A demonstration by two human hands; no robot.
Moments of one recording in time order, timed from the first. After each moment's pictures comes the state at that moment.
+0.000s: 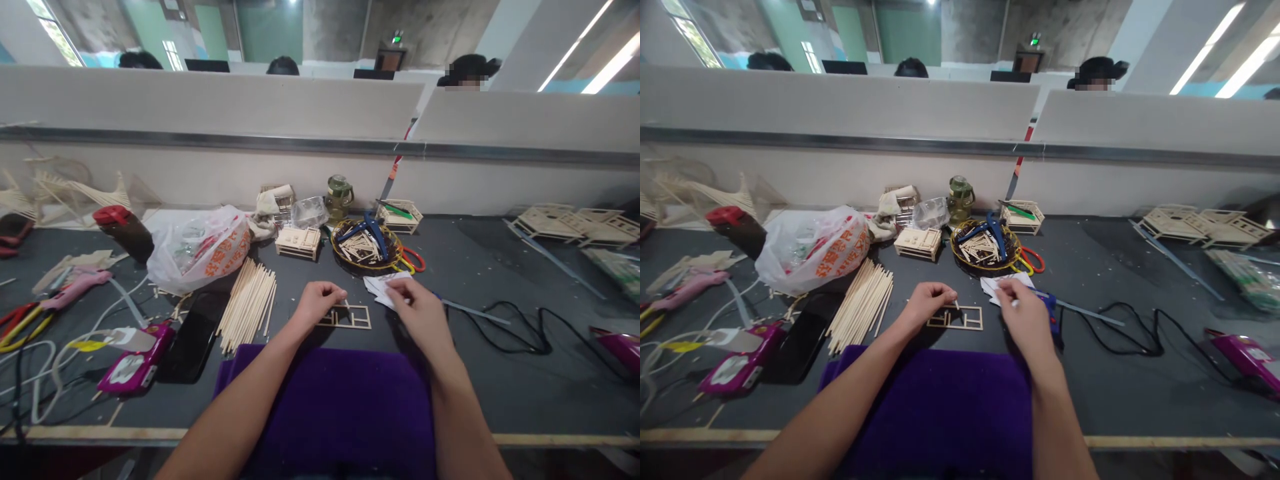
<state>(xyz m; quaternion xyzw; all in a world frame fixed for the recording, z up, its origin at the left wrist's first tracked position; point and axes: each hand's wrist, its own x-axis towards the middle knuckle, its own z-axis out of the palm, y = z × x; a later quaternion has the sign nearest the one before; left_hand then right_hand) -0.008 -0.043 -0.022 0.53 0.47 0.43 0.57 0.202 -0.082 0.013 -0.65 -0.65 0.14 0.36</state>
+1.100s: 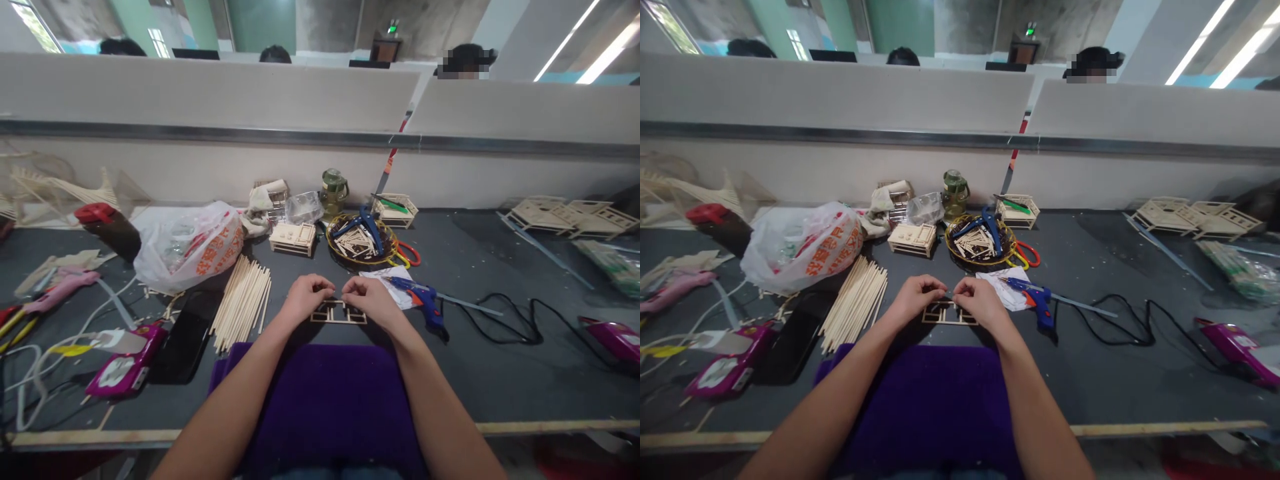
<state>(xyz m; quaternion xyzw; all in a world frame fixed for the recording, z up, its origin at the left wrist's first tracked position) -0.025 -0.034 -0.021 0.63 0.48 0.40 0.47 0.160 -0.050 -0.008 -0.54 -0.66 0.41 0.31</state>
